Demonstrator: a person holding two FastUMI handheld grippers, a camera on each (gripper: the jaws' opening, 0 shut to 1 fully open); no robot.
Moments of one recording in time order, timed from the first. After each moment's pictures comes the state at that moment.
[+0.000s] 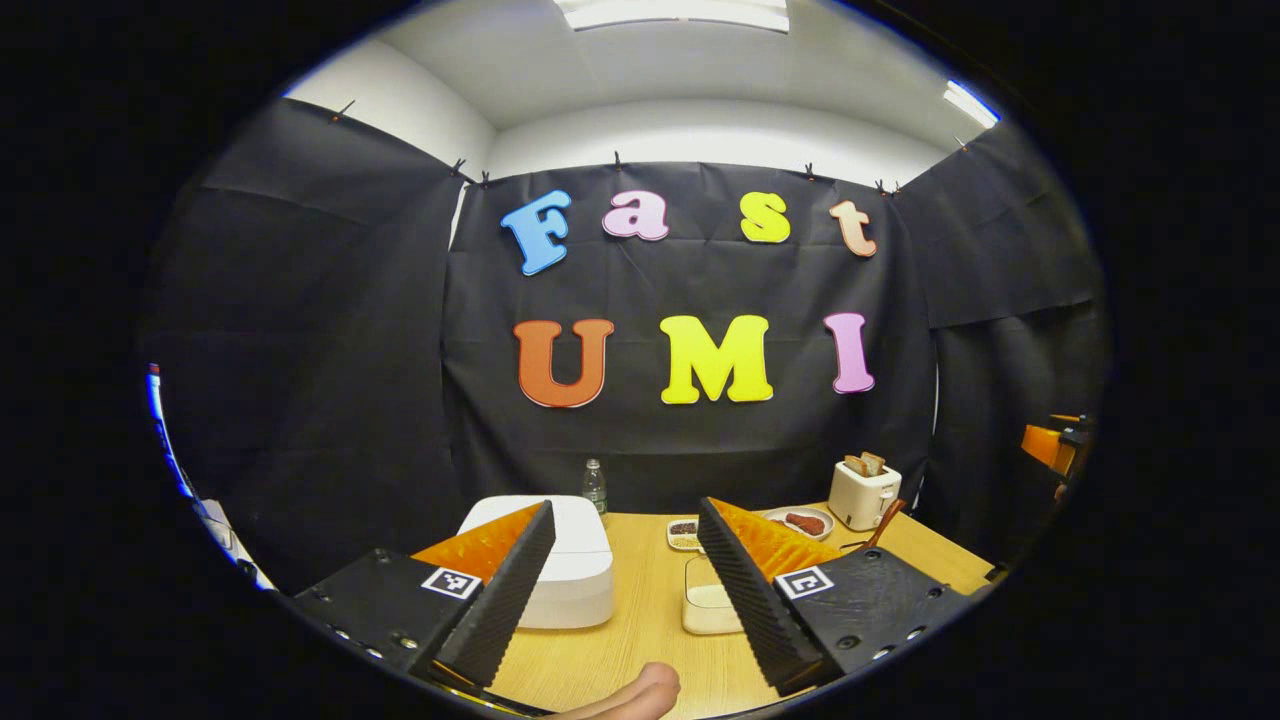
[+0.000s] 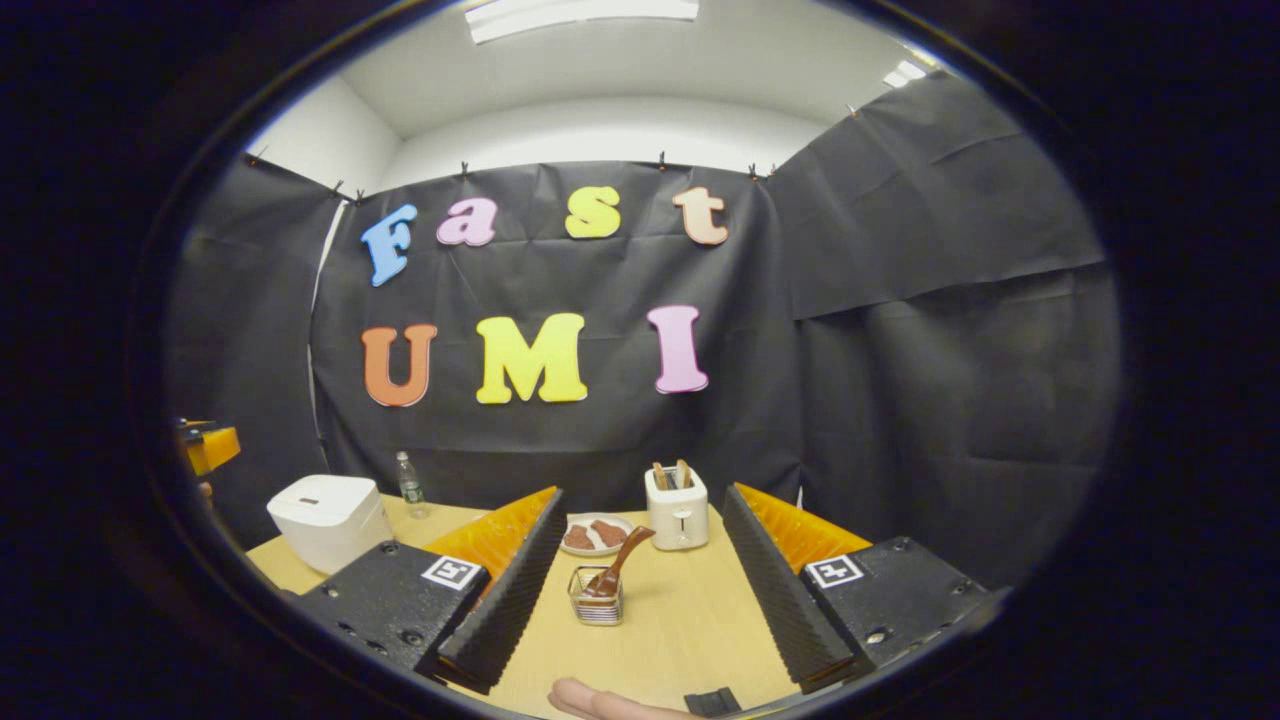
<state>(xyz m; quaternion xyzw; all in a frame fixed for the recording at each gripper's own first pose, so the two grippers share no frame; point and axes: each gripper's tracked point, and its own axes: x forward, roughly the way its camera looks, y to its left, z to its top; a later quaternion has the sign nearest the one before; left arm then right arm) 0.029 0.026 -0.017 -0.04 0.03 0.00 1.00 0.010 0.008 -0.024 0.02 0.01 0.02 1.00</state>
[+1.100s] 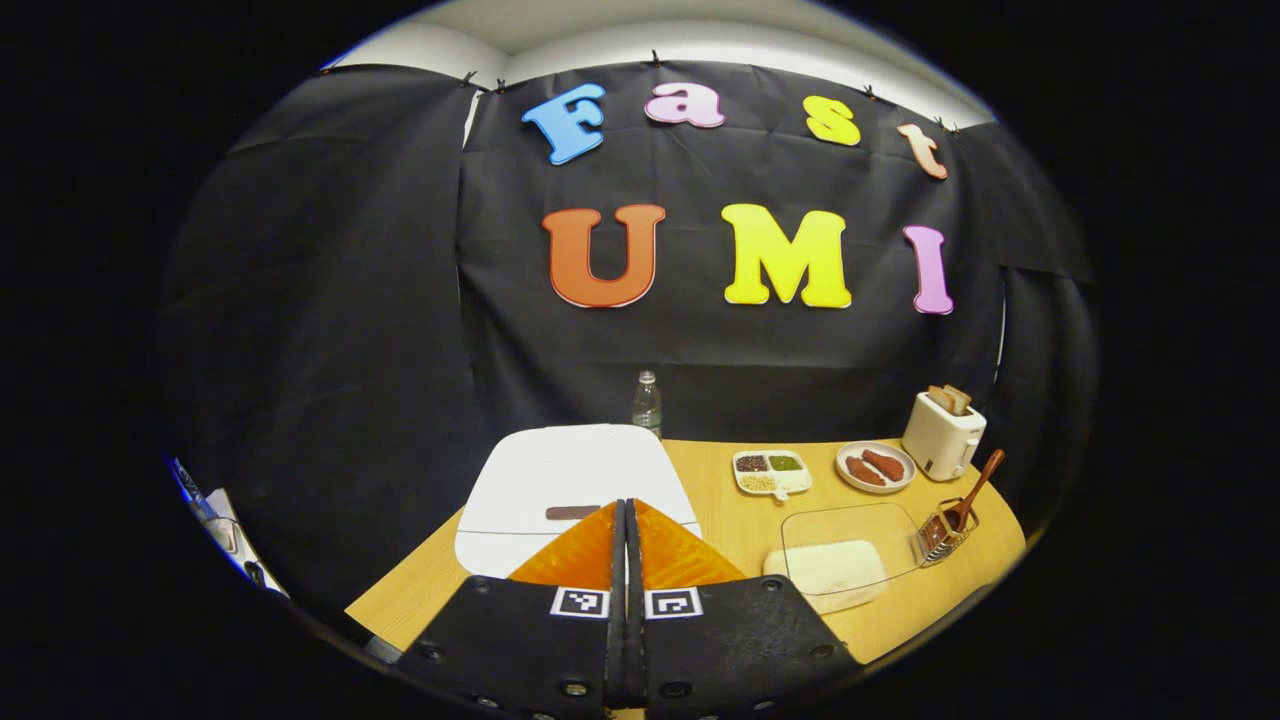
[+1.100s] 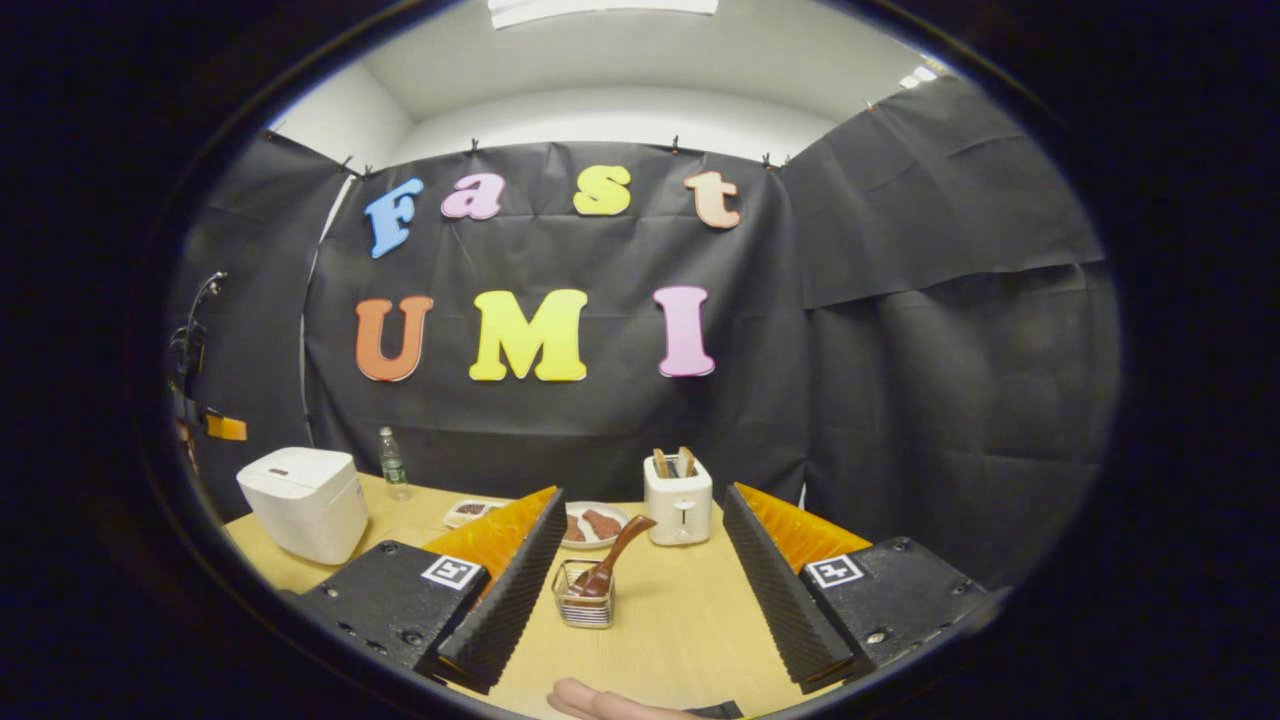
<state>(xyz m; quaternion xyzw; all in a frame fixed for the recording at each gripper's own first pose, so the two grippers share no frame) 0.149 0.110 -0.131 -0.02 0.19 0.05 0.98 0.063 0.019 -0.072 0.00 0.02 0.03 1.00</state>
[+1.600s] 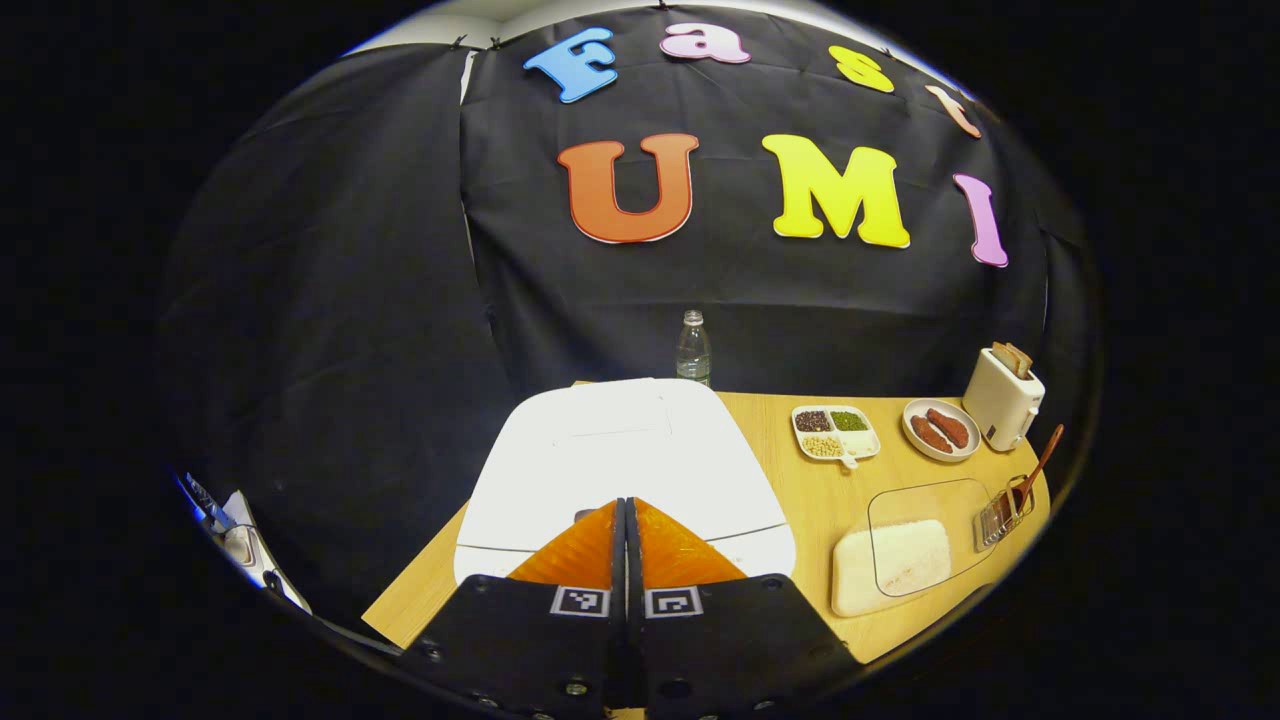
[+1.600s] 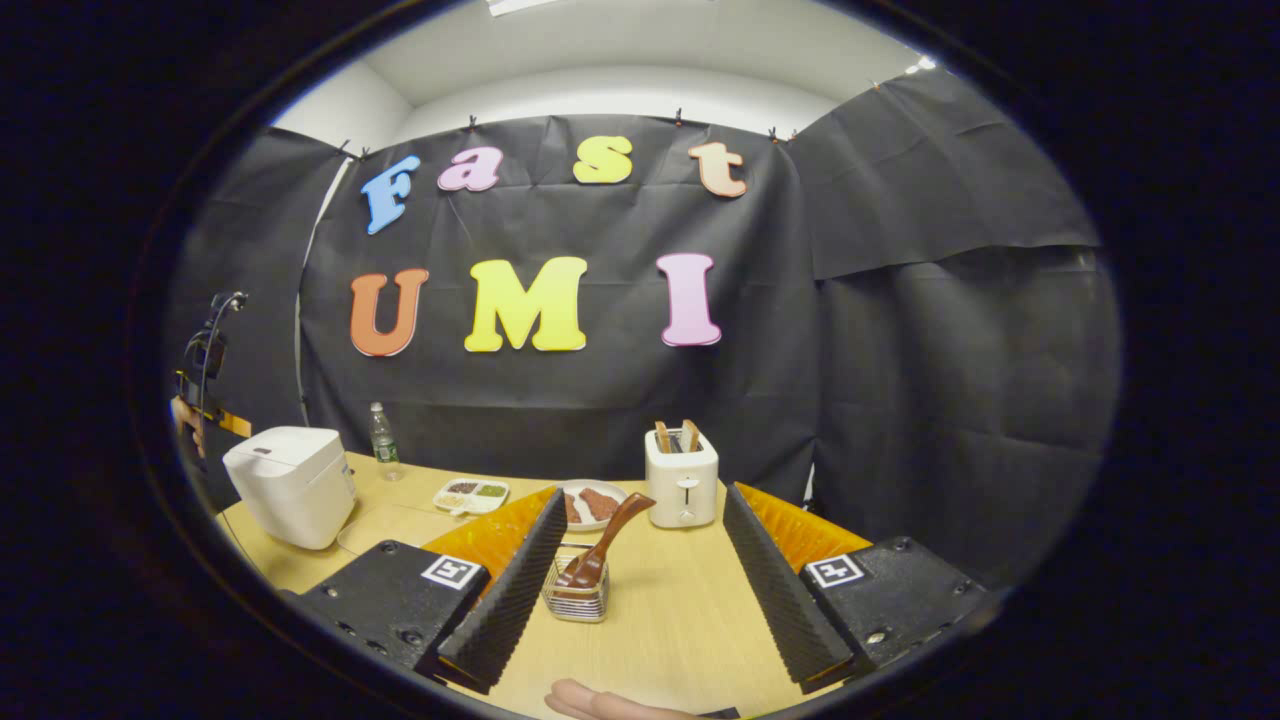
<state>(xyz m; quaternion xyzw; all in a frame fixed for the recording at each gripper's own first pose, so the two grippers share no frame) 0.205 0.149 -0.188 -0.01 0.27 0.09 0.96 0.103 0.009 -0.112 -0.01 0.05 0.03 1.00</state>
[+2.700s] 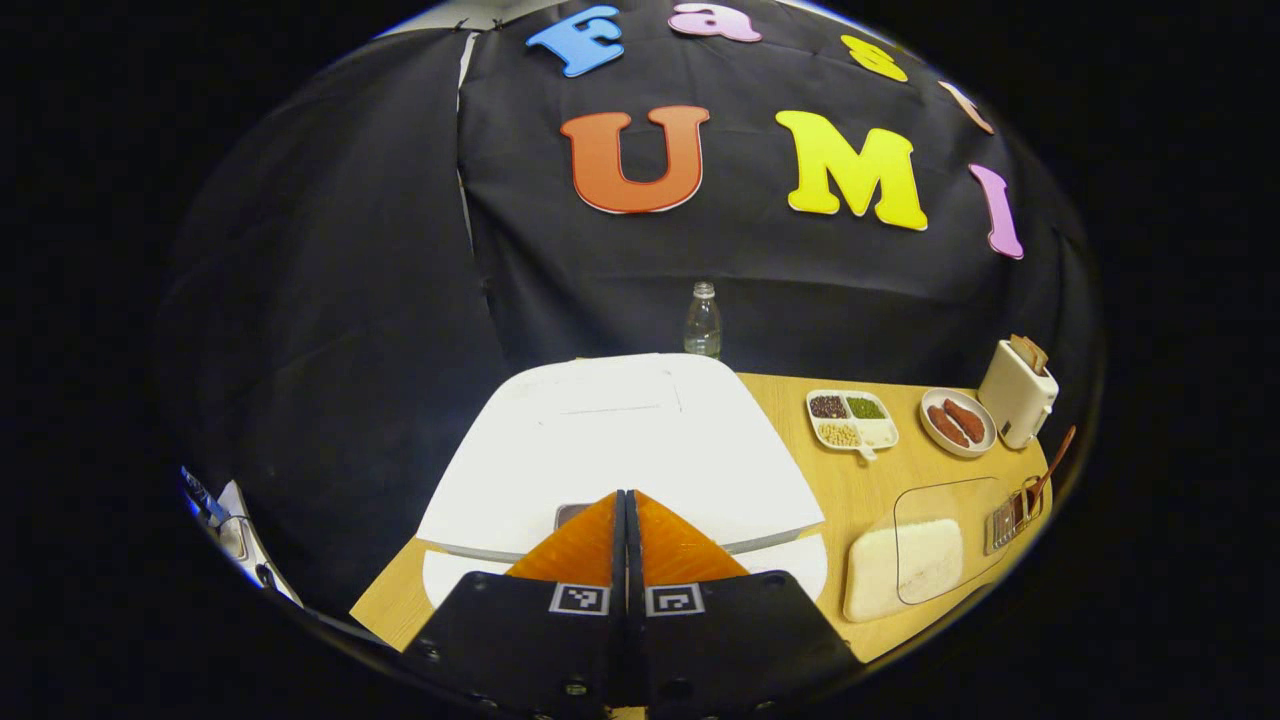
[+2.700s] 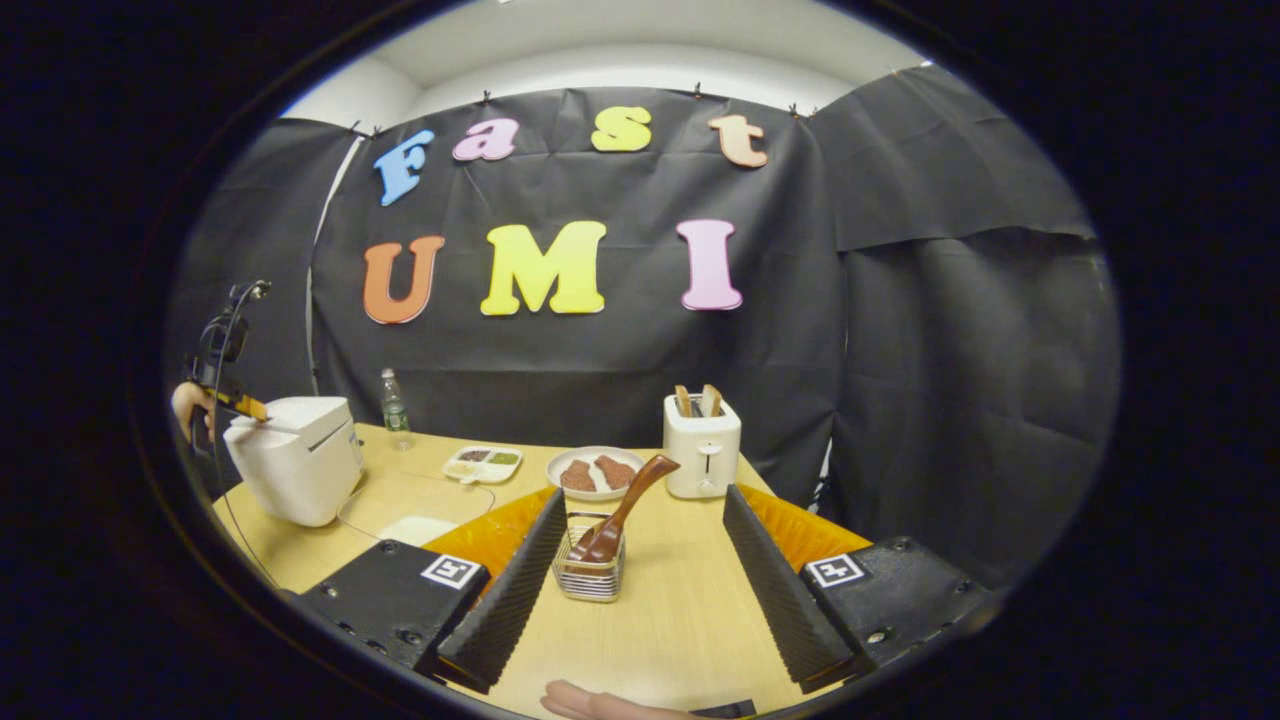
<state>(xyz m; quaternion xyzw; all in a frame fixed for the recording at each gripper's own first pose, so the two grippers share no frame) 0.225 0.157 -0.203 -0.03 0.28 0.10 0.95 0.100 0.028 -0.143 -0.01 0.09 0.05 0.99</state>
